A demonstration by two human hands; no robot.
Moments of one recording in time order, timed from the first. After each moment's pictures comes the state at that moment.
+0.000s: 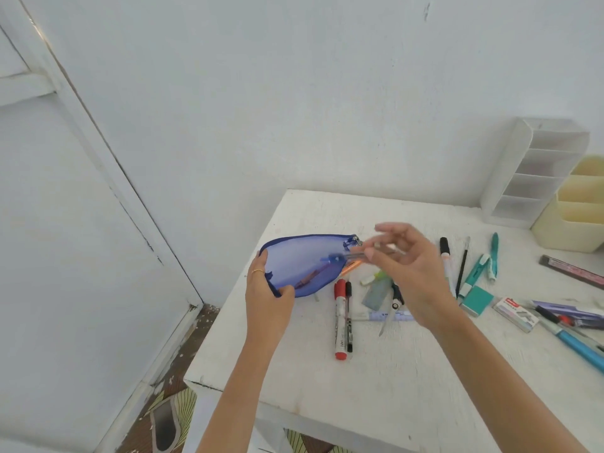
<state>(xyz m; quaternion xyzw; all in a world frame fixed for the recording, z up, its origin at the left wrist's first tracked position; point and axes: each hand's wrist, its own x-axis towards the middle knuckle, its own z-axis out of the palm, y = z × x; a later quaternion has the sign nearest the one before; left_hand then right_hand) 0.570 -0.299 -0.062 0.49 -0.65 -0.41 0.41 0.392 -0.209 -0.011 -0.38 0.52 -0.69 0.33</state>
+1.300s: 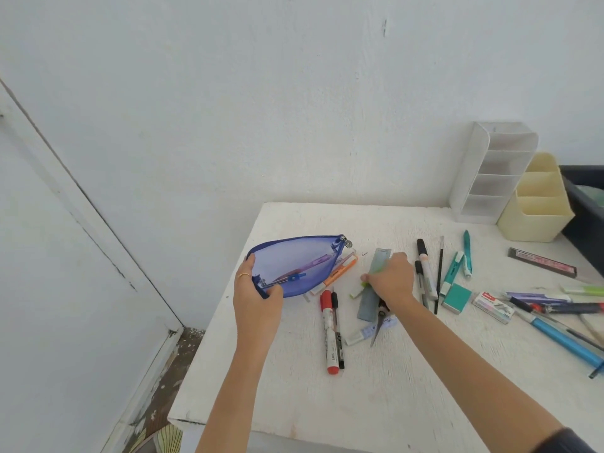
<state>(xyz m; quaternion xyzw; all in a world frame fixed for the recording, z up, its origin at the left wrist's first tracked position) 0.556 -0.320 -0.061 0.47 -0.63 -0.45 0.42 0.351 -0.262 -0.072 -0.18 0.89 -0.38 0.18</state>
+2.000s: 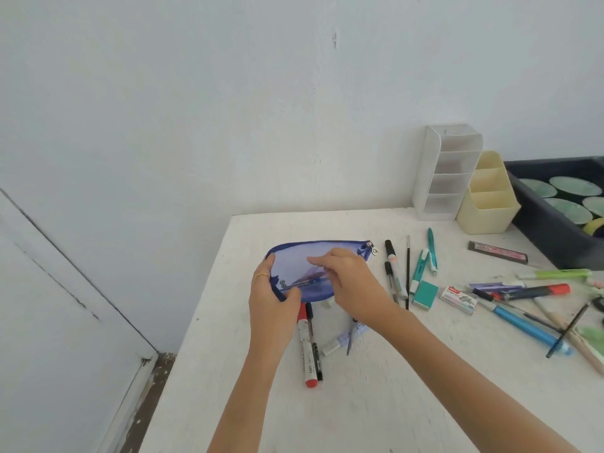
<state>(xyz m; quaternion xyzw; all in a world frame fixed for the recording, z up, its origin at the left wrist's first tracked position) 0.508 -0.293 -0.040 0.40 -0.67 -0.50 0.38 0.366 -0.241 -0.051 -0.61 0.71 -0.35 -0.01</state>
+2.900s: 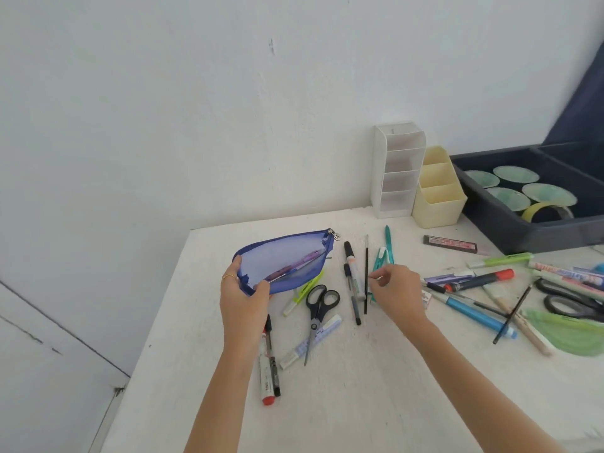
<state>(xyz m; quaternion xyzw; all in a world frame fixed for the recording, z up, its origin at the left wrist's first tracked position) 0.464 -0.290 -0.037 0.42 -0.62 -0.54 0.39 0.284 -0.158 -0.076 -0.22 0.88 -0.42 0.06</state>
